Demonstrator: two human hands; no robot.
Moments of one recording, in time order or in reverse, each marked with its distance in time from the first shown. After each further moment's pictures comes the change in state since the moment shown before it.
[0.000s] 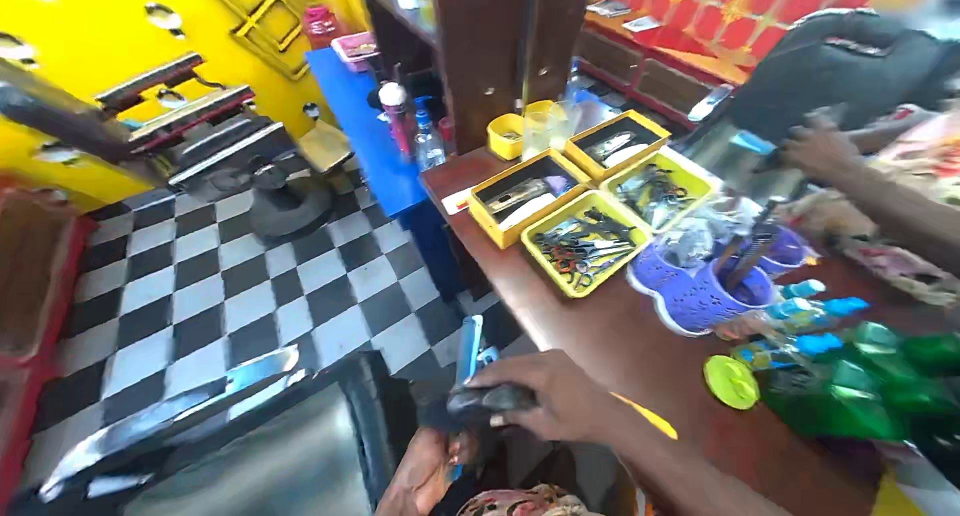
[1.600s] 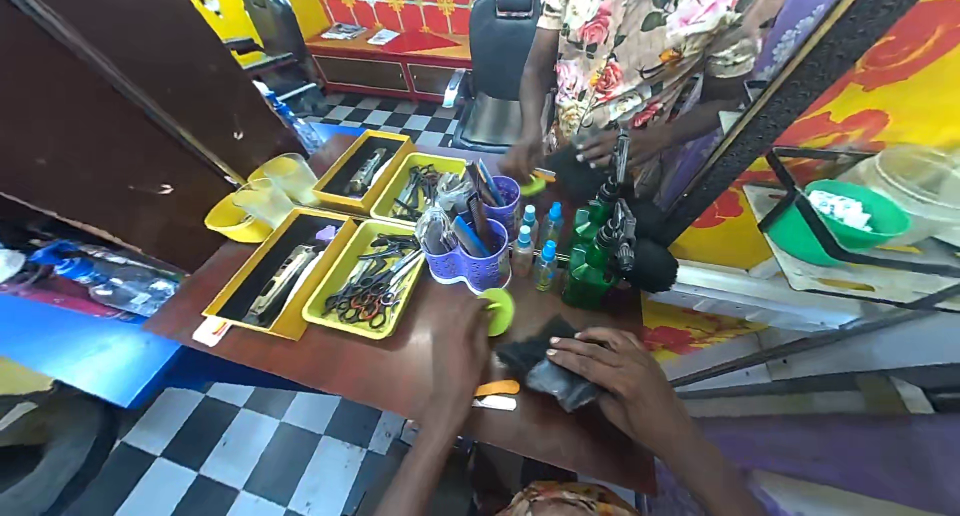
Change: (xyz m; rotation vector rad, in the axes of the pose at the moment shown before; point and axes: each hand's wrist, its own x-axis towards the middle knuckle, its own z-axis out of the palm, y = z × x) left_hand 0.155 -0.117 0.234 1.762 -0.441 0.867; right_hand -0.289 -0.019 -0.058 -0.765 0.755 0.465
